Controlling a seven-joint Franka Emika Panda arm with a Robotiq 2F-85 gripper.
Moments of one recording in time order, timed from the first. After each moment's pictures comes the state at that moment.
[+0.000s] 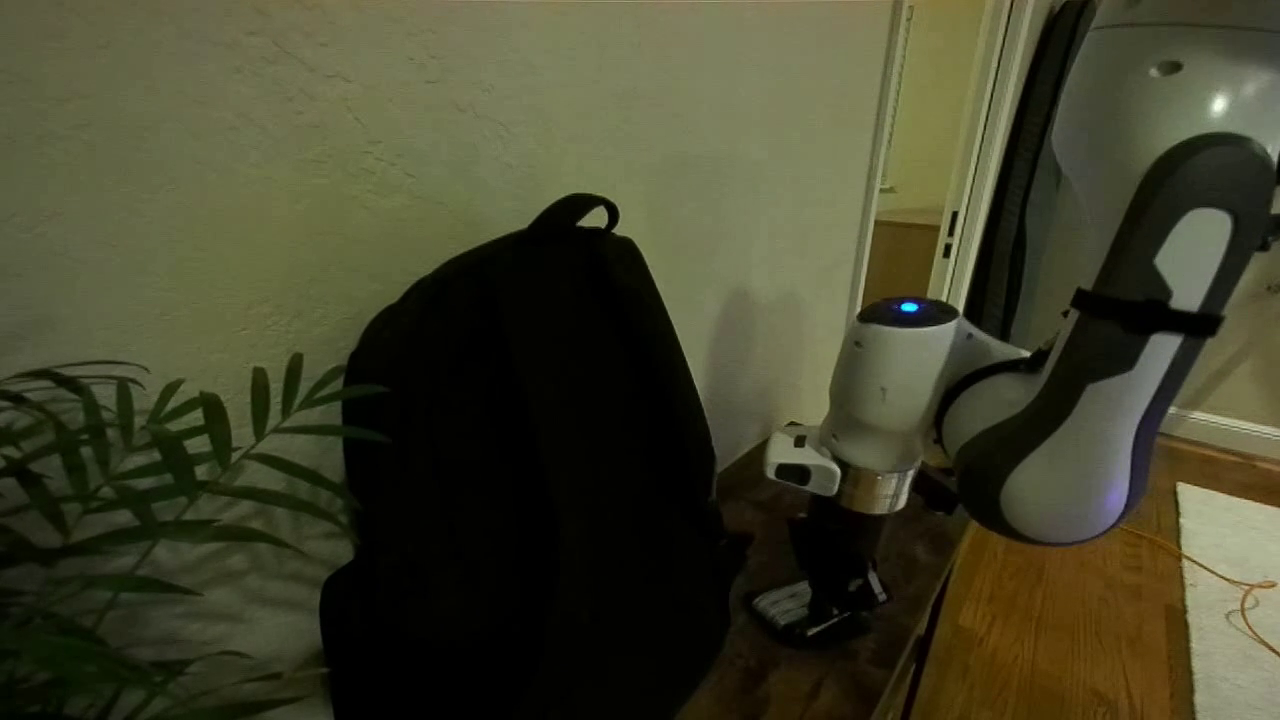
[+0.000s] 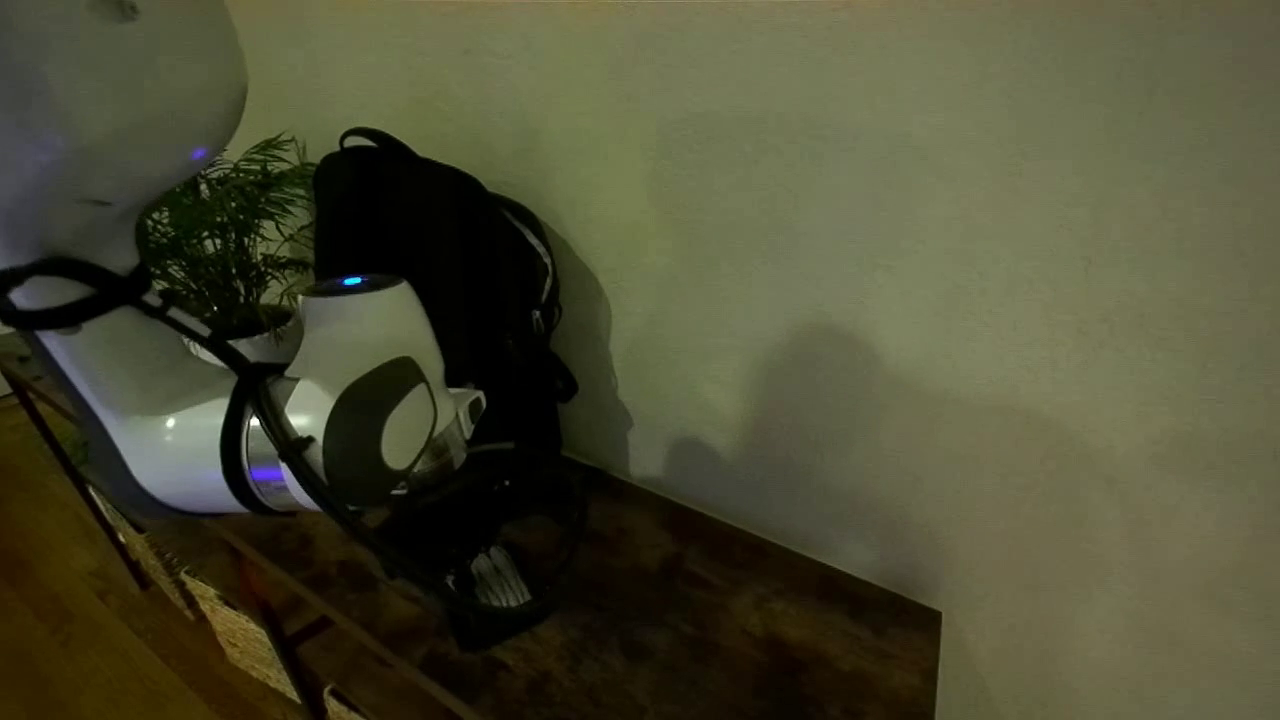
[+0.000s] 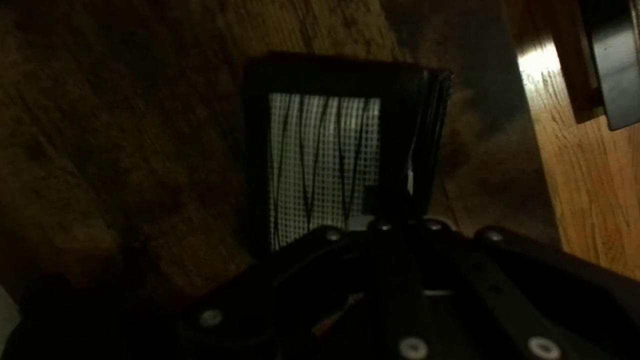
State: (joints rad) arm -0.07 0.70 0.00 -2.22 -0.51 3.04 -0.68
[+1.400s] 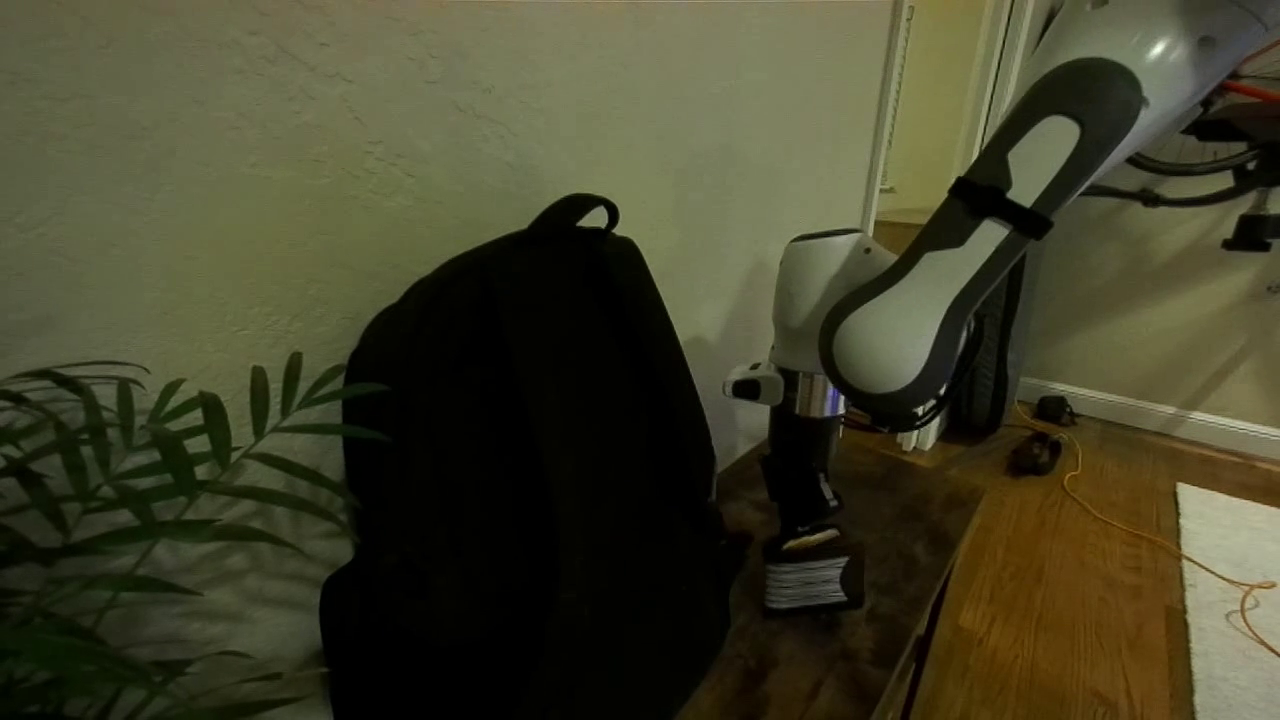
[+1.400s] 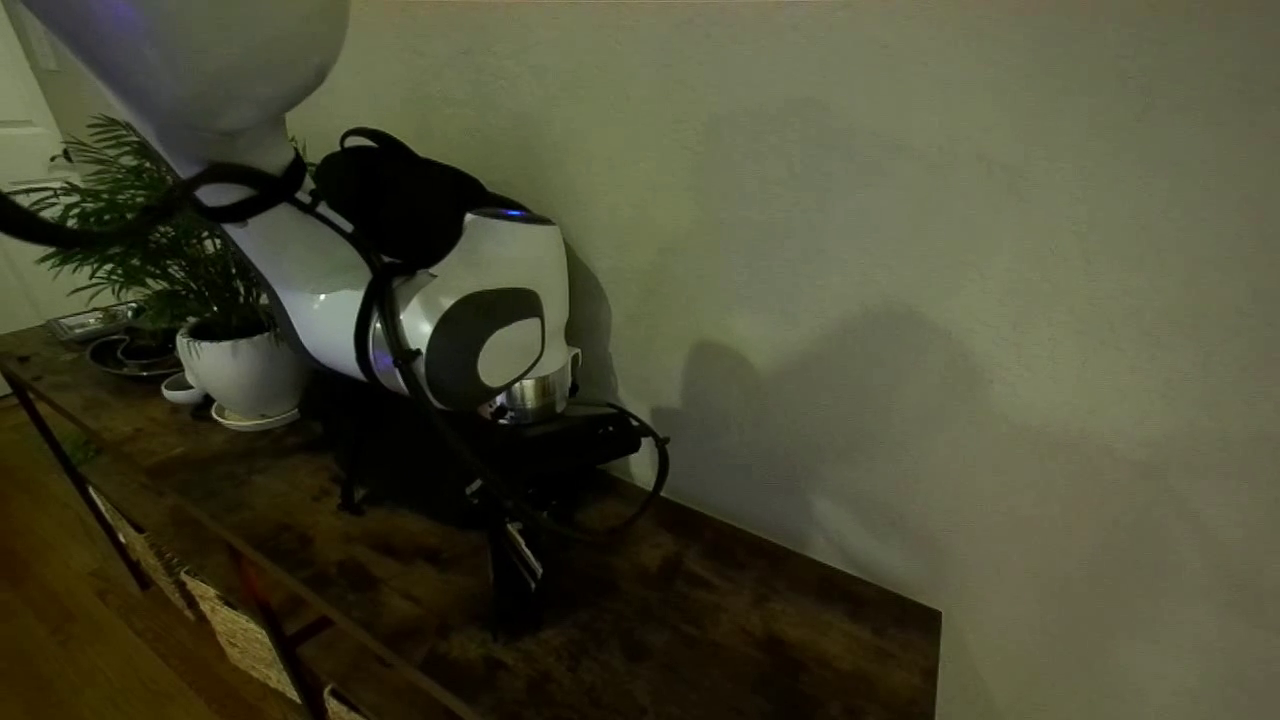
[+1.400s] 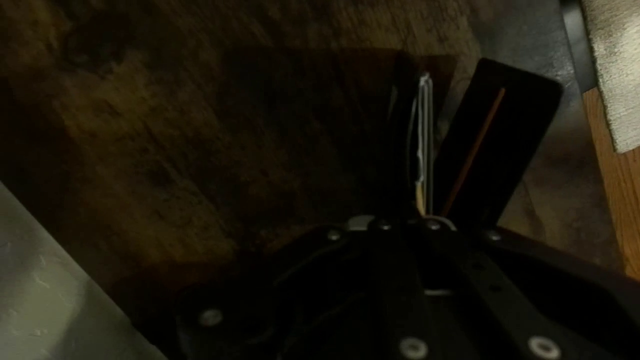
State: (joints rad) arm -0.27 0.72 0.17 -1.97 -0.20 2.68 -1.00
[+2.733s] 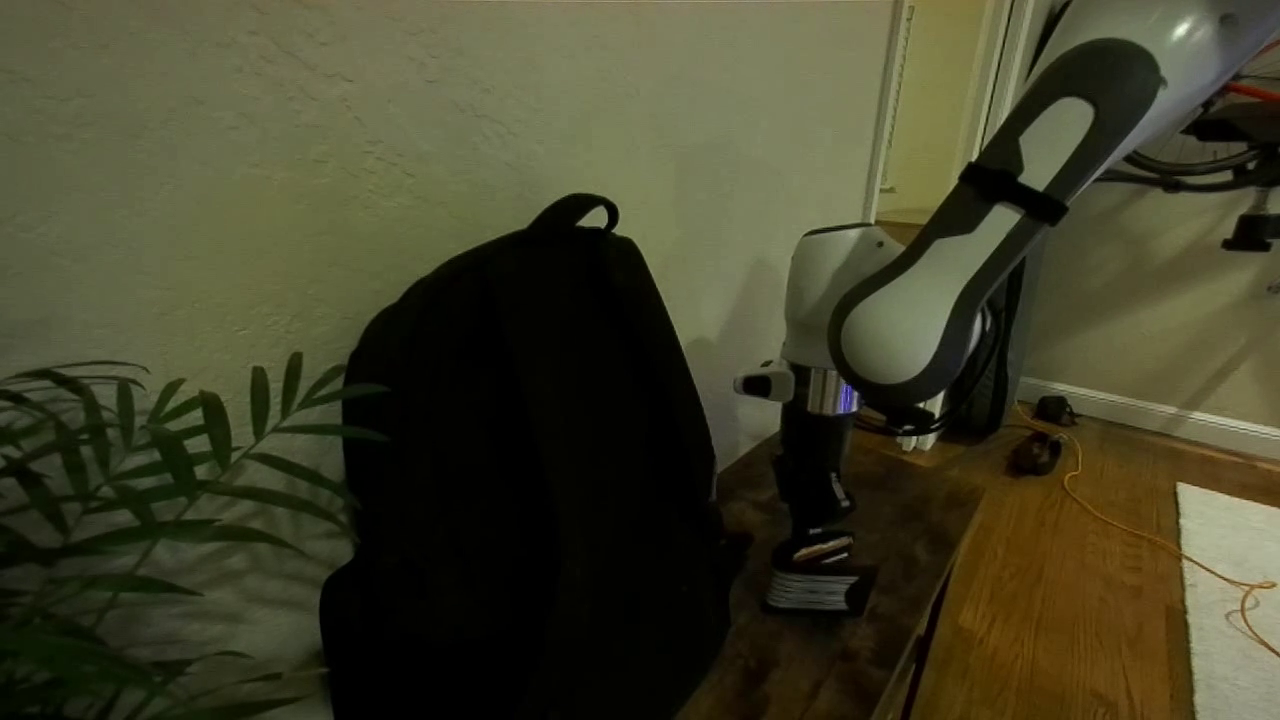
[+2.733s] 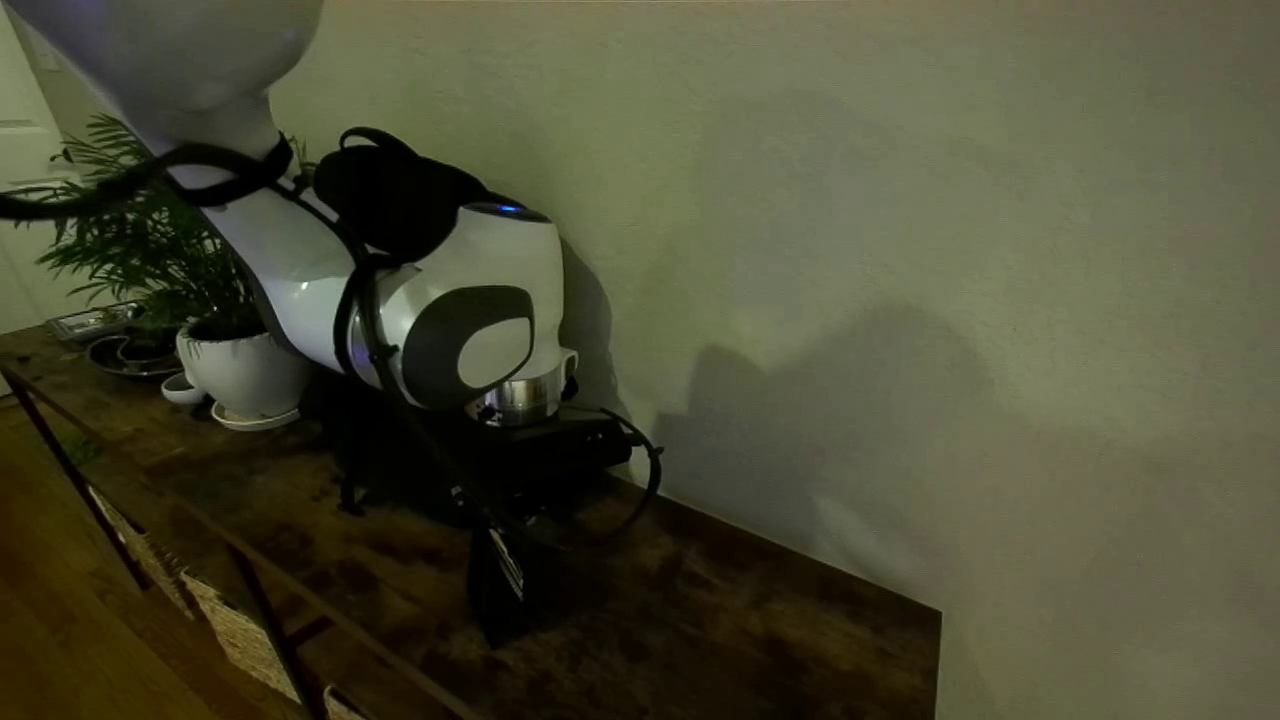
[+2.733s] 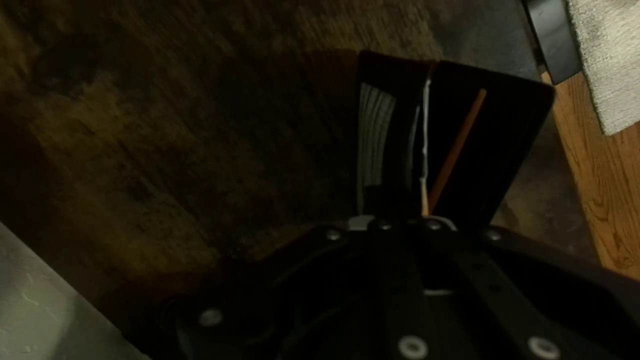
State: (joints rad) arm -0.27 0.68 0.17 -2.02 -0.15 2.68 -1.00
